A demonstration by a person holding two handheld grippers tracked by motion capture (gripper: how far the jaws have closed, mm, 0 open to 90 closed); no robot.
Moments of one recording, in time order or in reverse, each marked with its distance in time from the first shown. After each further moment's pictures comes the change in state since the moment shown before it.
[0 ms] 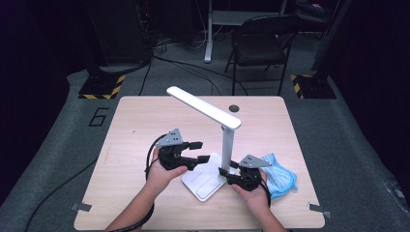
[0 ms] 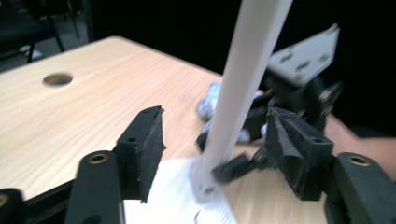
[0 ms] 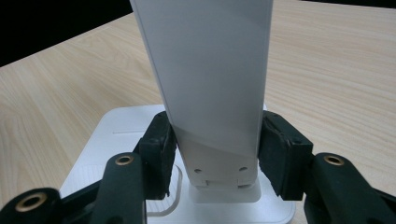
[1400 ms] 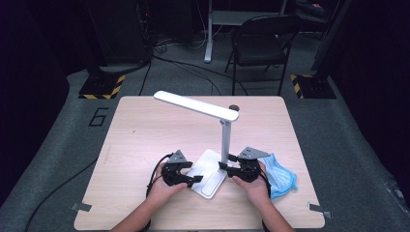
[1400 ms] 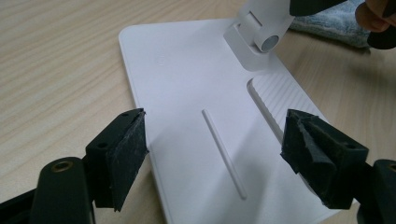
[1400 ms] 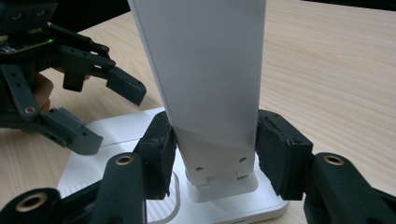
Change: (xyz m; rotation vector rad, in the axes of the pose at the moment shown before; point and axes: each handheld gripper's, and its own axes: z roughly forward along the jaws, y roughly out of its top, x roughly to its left) left arm 0.025 -0.098 0.039 0.237 0.126 -0.089; right arm -0.020 0.012 0.014 0.027 0.044 -0.012
